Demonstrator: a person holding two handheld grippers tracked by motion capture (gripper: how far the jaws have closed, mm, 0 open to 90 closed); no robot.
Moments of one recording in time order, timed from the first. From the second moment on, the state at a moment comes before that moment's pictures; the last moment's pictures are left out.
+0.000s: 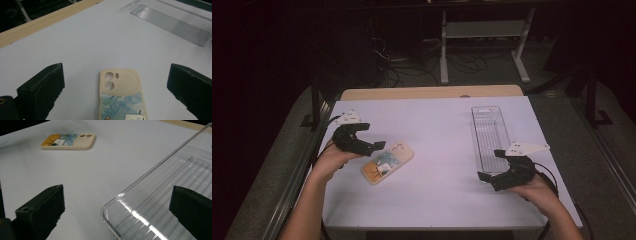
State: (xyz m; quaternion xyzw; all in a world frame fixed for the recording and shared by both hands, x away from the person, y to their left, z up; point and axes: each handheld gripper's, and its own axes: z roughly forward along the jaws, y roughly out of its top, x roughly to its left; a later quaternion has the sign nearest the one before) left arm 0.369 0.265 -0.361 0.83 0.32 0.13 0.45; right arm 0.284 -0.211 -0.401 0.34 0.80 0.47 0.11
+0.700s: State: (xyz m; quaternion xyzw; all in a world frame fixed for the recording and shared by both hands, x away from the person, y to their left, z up) left arm 0.364 0.265 -0.371 0.84 0.31 0.12 0.42; right arm 0.283 -0.213 -0.400 0.34 0.80 0.48 0.11
